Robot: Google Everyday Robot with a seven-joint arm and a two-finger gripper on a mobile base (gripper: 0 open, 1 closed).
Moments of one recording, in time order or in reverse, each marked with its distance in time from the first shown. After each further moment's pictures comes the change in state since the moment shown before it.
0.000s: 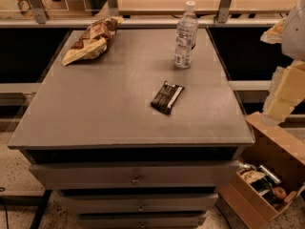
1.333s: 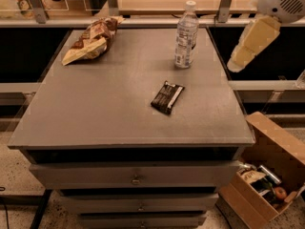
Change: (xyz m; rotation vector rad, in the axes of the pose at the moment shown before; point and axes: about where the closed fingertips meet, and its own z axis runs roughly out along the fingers) arm -0.036 -0.106 0.014 0.096 -0.164 0.145
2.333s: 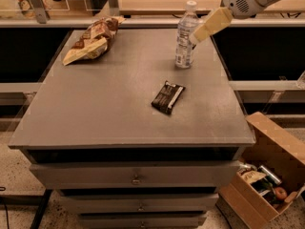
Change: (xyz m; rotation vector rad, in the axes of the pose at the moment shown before) arm -0.069 -0.093 0.085 0.065 -0.330 0.175
